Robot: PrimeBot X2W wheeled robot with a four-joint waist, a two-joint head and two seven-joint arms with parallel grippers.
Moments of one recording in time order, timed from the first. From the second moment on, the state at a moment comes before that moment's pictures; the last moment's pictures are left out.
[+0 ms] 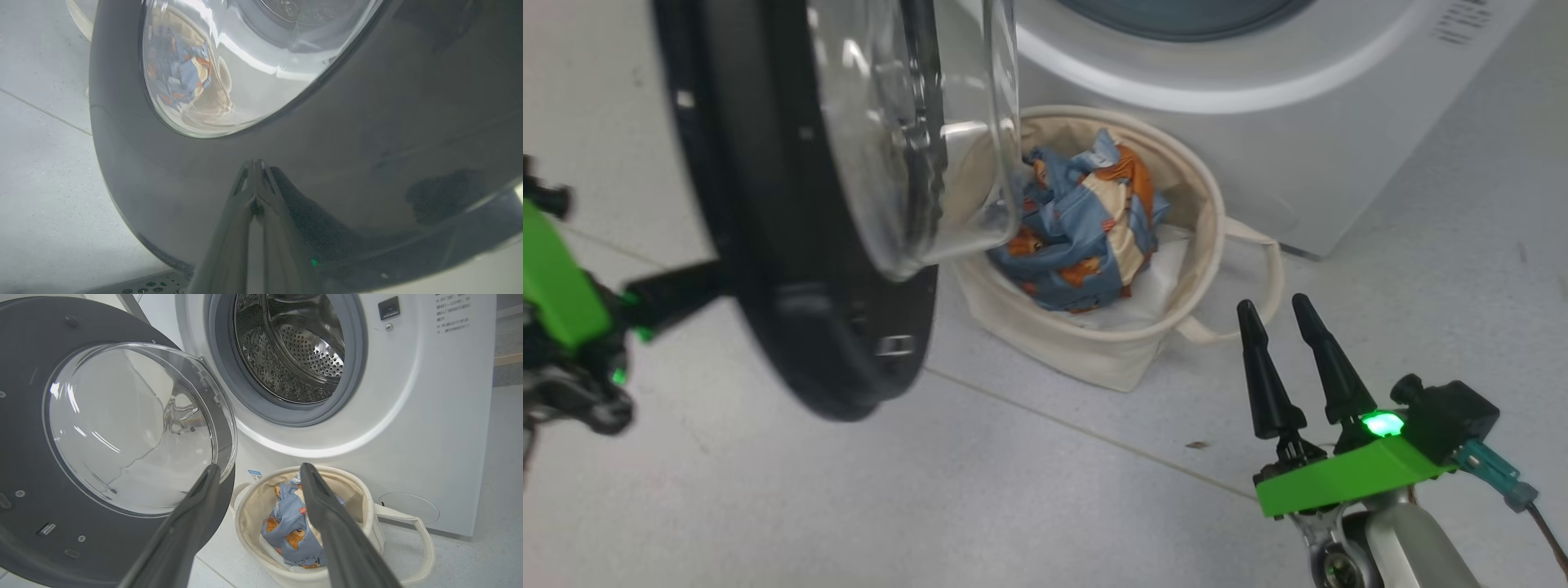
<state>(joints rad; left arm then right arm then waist) -0.59 0.65 -0.12 -0.01 -1.68 0.21 0.93 -0.17 -0.06 0.20 0.10 0.44 0.13 -0.25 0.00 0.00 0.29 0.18</state>
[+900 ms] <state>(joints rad) -0.51 0.28 -0.28 0.22 -1.37 -0.09 0.43 -0.15 -0.06 0.08 0.08 0.55 0.13 -0.25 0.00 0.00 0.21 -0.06</state>
